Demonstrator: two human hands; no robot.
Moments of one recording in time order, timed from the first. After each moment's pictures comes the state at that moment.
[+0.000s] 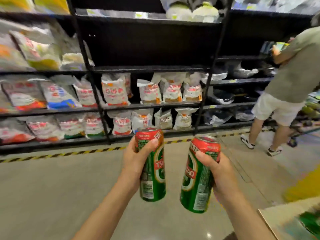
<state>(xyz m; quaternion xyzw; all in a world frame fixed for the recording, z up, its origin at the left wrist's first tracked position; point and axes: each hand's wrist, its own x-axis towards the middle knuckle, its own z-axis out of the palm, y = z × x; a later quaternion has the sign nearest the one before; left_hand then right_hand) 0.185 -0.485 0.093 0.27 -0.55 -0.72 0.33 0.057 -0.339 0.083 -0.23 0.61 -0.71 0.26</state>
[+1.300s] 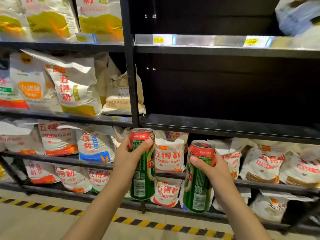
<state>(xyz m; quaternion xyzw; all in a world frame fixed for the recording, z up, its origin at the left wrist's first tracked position) -0.015 -1.225 0.125 0.37 -0.55 -0.59 0.46 -0.197 -1.118 0.103 -0.35 0.62 -0.62 0.32</state>
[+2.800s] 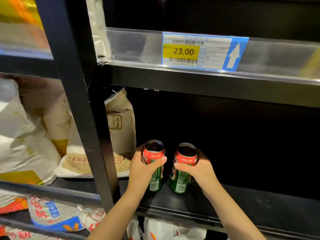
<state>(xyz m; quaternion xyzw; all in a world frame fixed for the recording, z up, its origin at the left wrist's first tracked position) -0.230 -1.639 0.072 0.39 -0.58 -0.54 0.47 -0.388 -1.567 0.081 -0.43 0.66 -0.55 0.28</state>
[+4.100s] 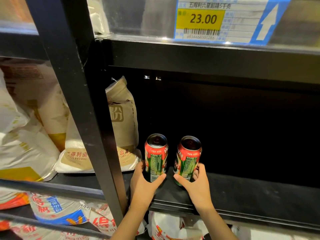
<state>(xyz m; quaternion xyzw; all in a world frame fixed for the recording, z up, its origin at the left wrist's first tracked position) -0.219 -1.643 -0.023 0.47 -0.65 -0.43 0.41 -0.367 -1.566 -0.018 -0.36 0.68 -0.59 0.24</state>
